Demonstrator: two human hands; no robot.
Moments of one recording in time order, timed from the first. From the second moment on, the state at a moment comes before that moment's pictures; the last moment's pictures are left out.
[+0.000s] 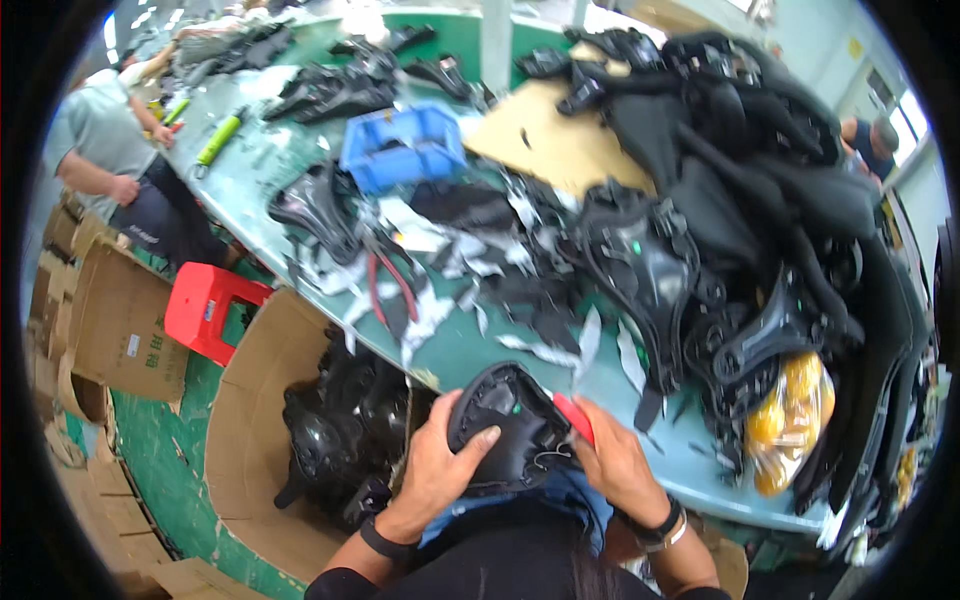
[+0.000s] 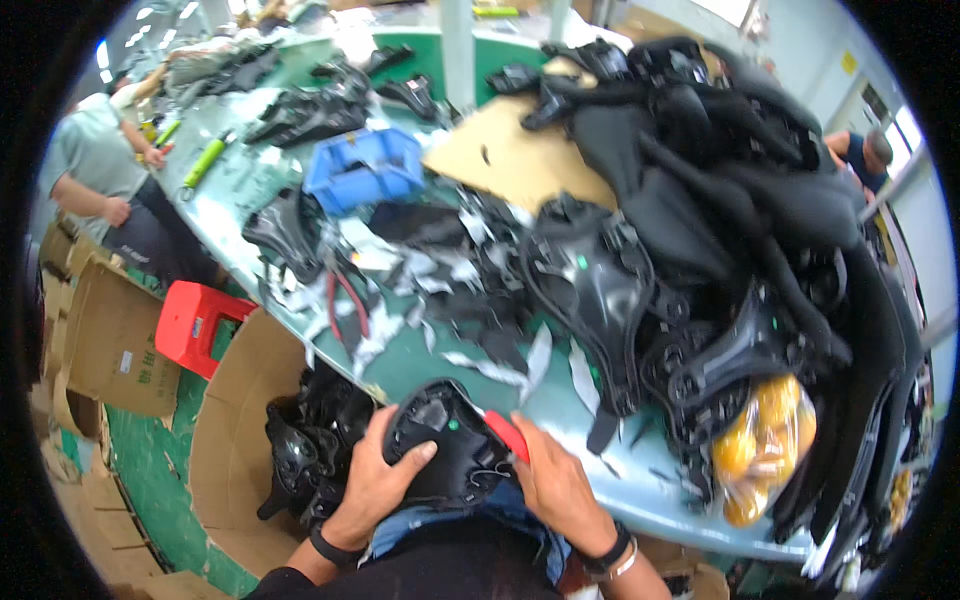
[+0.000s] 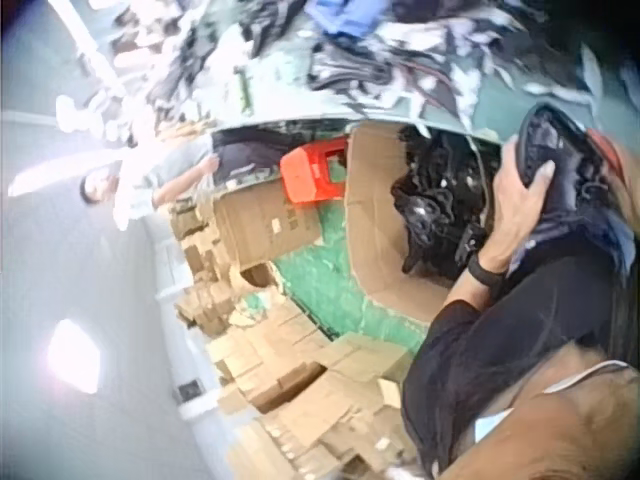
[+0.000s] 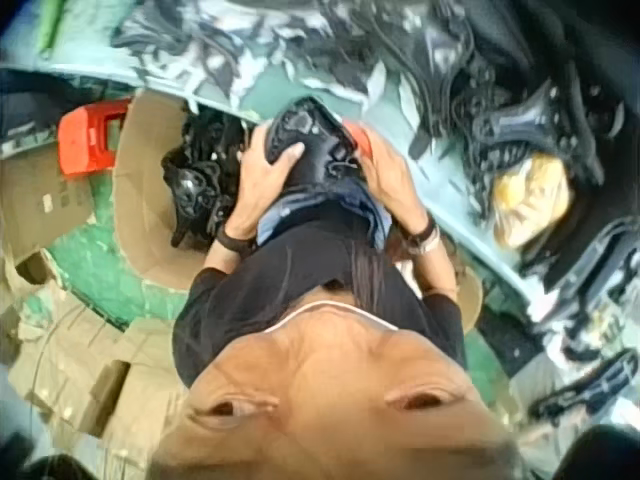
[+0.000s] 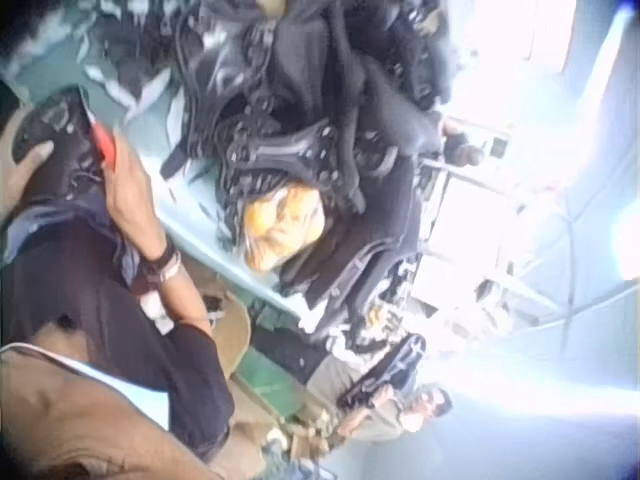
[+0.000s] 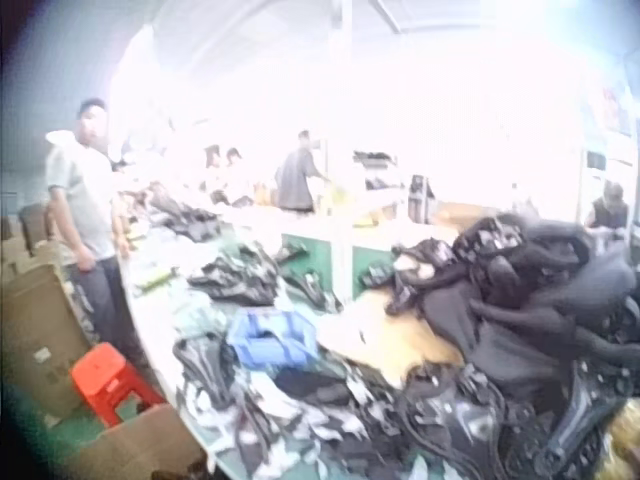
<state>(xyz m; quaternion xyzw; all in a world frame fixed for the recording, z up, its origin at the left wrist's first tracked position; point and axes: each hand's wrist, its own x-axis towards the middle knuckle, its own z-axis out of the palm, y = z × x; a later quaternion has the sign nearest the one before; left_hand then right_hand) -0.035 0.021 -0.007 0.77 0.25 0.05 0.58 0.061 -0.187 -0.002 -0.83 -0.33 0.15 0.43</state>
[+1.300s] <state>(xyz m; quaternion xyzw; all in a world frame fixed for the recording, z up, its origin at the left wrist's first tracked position) 0.098 -0.018 -0.016 0.79 0.08 0.12 0.60 0.104 -0.227 0.068 -0.94 -0.25 -0.01 0.24</state>
